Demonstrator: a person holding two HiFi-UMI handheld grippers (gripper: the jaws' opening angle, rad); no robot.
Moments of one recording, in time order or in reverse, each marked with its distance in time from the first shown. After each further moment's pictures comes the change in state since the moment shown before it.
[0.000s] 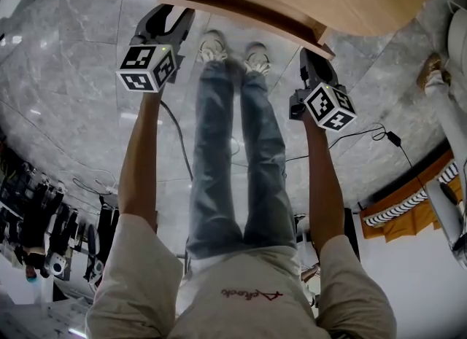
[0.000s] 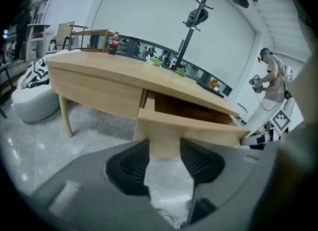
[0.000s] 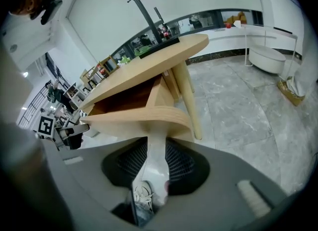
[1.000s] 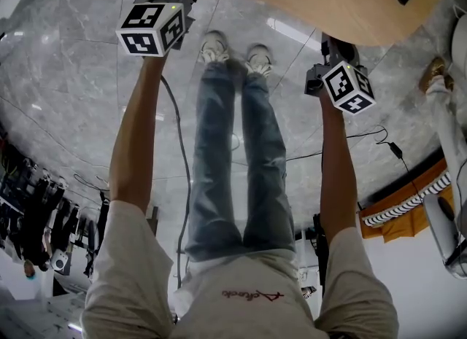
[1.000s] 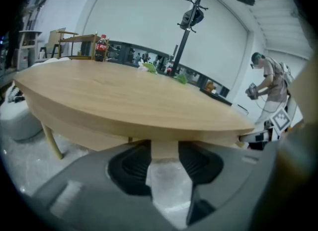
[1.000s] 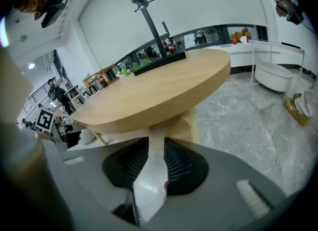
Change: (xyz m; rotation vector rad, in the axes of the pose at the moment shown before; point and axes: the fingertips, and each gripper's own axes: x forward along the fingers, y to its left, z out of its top) left arm 0.069 0.011 0.078 0.082 -0.064 -0.028; right arm 0.045 -0.015 0.092 -0.090 -0.158 -0.007
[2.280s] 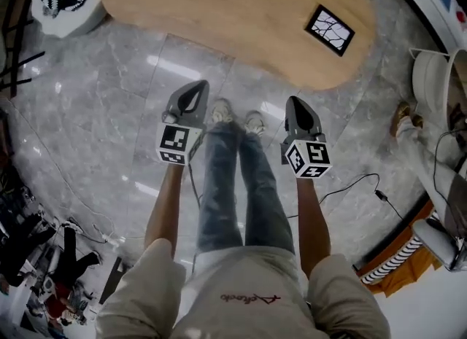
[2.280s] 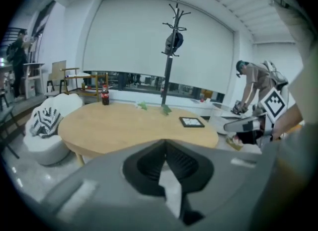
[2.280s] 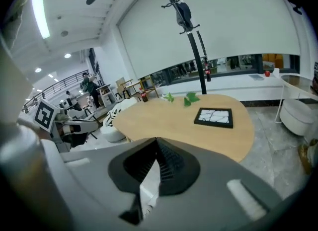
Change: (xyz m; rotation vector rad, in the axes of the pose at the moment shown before) left arm -0.226 -0.116 0.101 0.140 -0.127 0.087; right arm -0.171 0.181 0.093 -0.283 -0.095 0.218
